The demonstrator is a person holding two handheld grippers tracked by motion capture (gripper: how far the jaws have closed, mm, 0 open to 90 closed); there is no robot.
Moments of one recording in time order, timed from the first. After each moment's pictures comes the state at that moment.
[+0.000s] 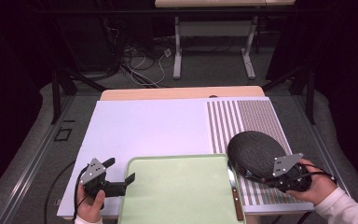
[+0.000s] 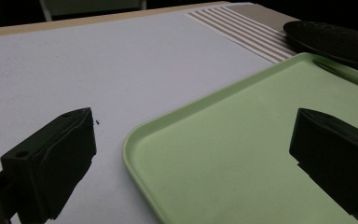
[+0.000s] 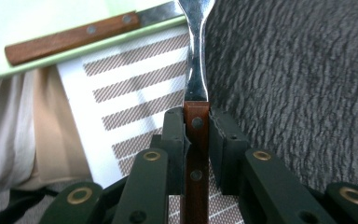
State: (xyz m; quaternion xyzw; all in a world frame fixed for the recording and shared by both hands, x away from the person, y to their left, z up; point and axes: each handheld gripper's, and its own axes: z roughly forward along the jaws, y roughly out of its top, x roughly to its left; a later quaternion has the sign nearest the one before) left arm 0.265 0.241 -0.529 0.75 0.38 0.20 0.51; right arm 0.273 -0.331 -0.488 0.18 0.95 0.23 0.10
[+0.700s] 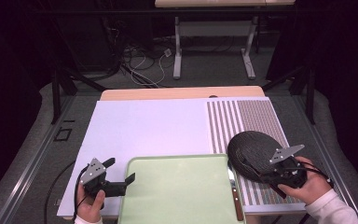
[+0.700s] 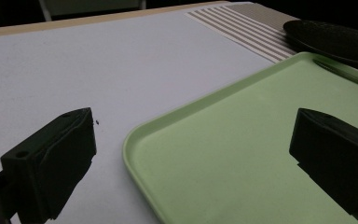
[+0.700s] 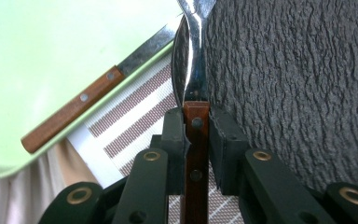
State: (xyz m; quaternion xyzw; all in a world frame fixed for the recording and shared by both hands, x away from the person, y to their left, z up) left arm 0.265 0.241 -0.529 0.75 0.38 0.19 0.51; right arm 0.277 -0.319 -0.482 0.35 0.90 0.26 0.07
